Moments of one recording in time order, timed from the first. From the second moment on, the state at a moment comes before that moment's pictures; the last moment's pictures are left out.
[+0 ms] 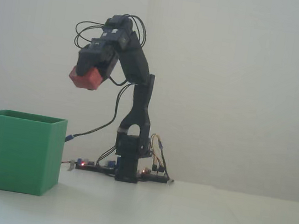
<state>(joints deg) 28.1 94.0 50.2 97.1 -1.8</state>
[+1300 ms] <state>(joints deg) 38.1 87.6 66.6 61.3 -4.2</state>
